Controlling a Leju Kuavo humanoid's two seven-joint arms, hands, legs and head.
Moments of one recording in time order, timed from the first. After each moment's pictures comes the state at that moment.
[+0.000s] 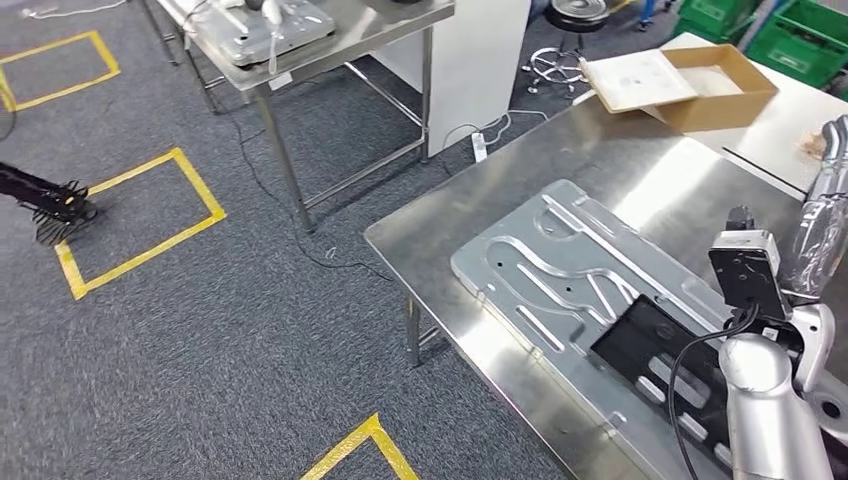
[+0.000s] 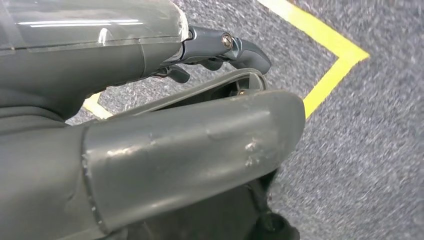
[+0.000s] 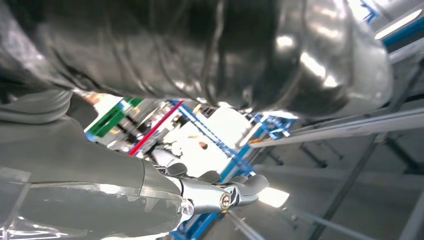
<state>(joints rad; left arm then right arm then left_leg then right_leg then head) -0.09 -0.19 1.03 -0.19 -1.19 -0.10 -0.49 -0.29 -0.27 -0.17 -1.68 0.51 -0.49 -0.24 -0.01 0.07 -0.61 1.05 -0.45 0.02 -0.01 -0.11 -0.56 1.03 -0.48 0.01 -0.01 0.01</state>
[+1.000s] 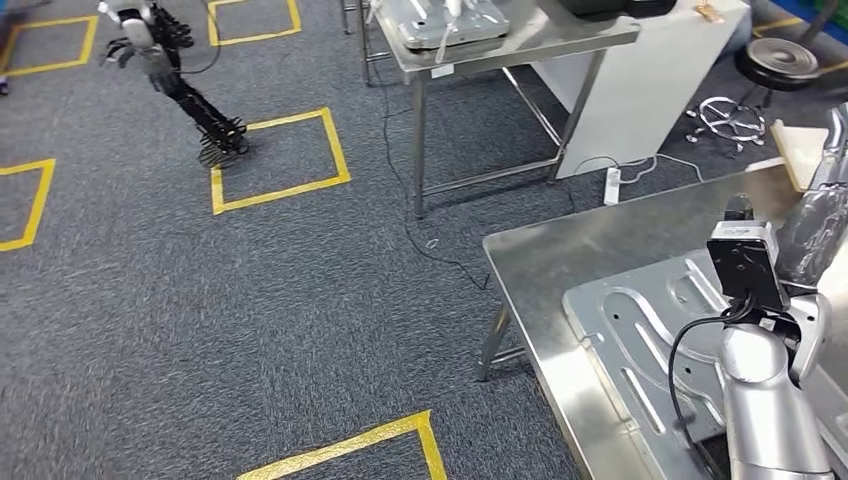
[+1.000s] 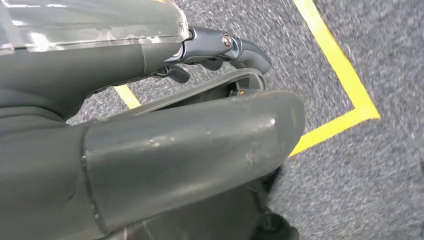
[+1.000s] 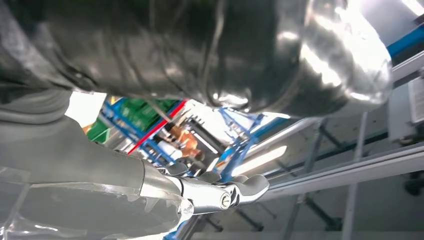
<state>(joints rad) -0.09 -0.19 1.03 -0.19 -1.19 -0.10 -0.50 -0.32 -0.28 -0.16 -1.68 0.51 -0.50 -0.23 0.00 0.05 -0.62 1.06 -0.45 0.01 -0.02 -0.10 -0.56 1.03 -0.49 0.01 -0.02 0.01</state>
